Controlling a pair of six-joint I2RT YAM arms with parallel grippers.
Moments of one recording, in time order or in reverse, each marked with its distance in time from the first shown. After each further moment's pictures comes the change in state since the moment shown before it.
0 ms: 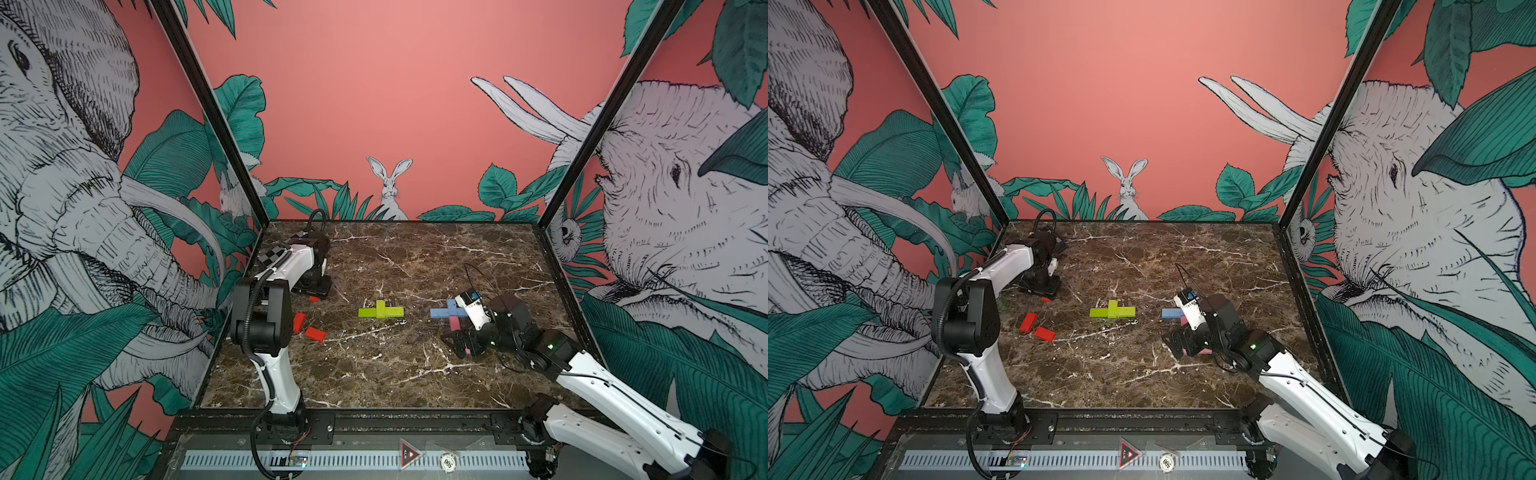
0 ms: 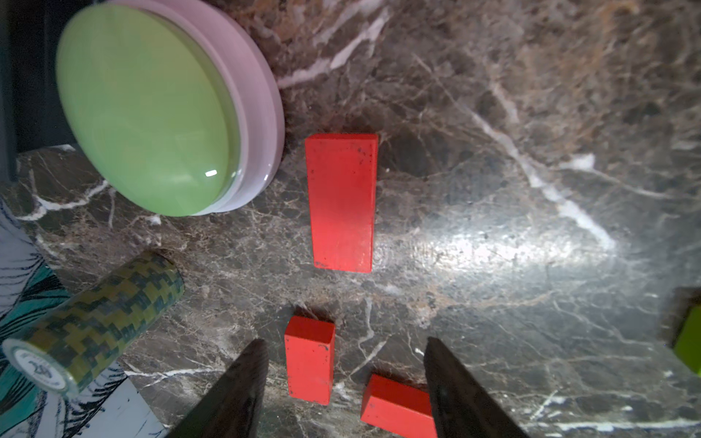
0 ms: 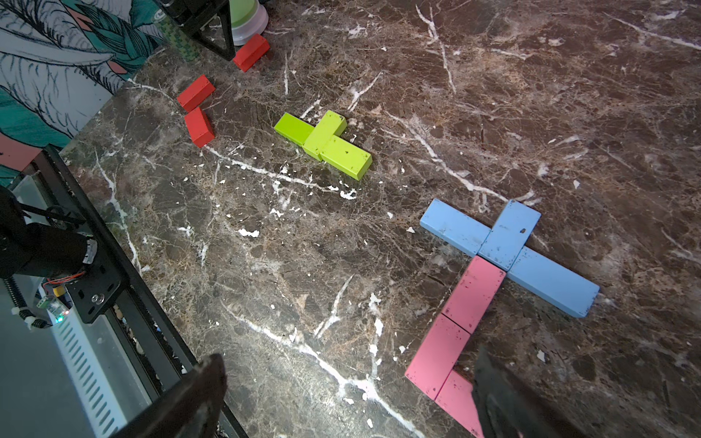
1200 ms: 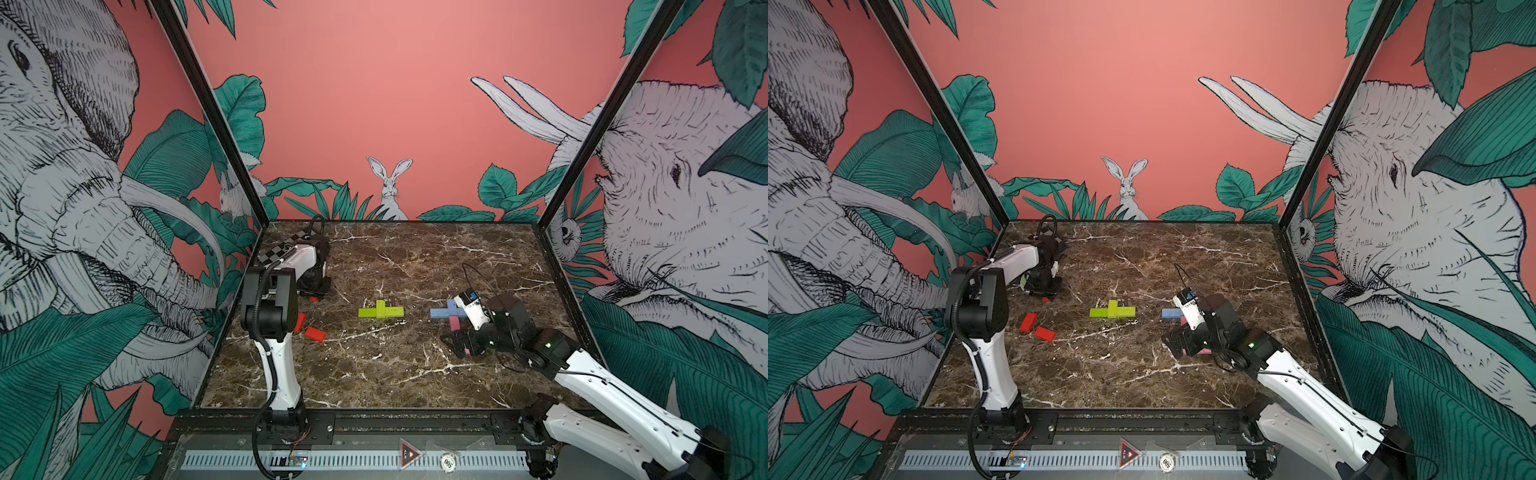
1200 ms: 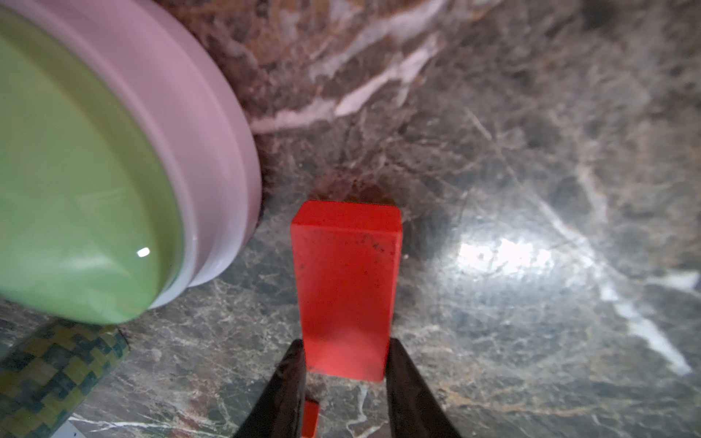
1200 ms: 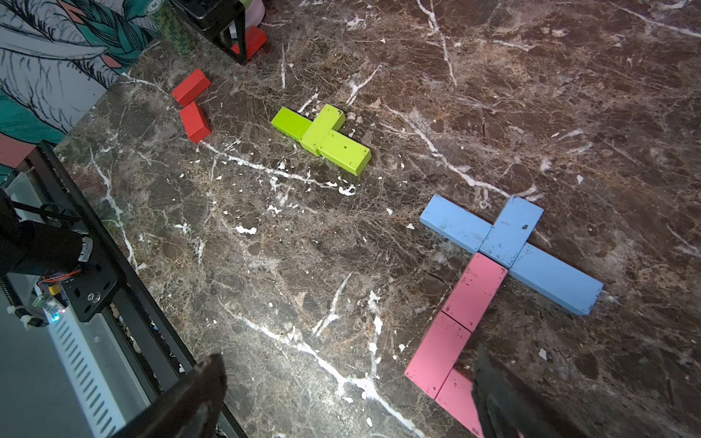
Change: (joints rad) left arm 0.024 0.138 0.041 0.047 0.021 -0.056; right arm 0.000 0.013 0.000 0.000 0.000 0.000
